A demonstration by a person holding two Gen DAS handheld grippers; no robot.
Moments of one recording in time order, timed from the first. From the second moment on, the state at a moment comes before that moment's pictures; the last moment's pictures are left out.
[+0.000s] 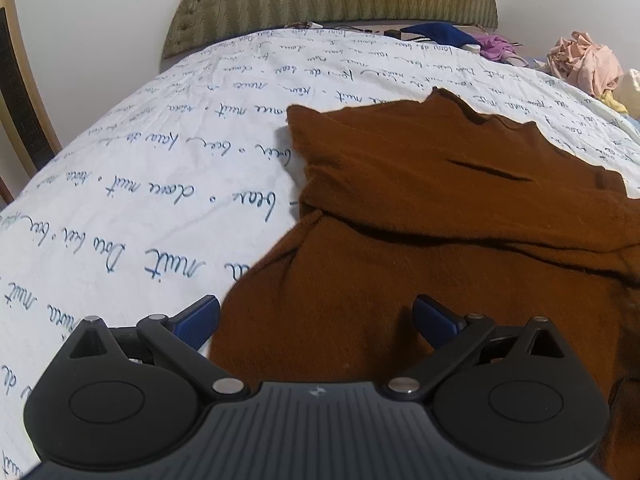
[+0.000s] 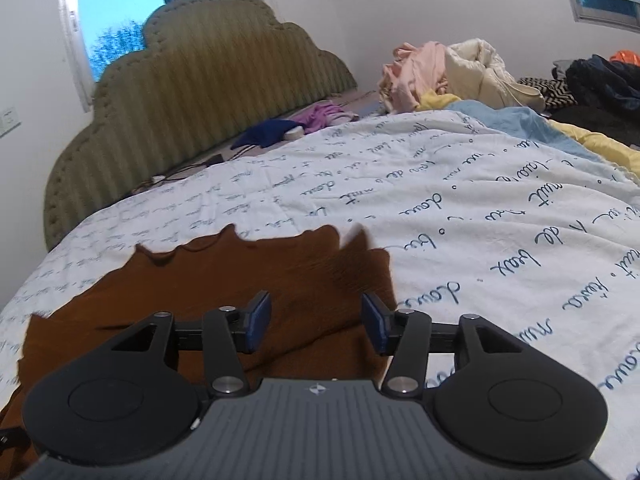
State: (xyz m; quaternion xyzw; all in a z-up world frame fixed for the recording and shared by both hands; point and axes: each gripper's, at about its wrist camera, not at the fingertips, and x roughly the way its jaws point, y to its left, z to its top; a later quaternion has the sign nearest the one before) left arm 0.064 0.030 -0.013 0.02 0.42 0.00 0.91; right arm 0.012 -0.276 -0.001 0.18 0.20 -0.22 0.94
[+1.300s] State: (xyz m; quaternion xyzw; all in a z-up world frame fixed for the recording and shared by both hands) left arm 0.005 0.021 -0.024 0.03 0.42 -0.03 0.91; right arm -0.080 -0.194 -0.025 0.13 0.27 -0.15 0.94
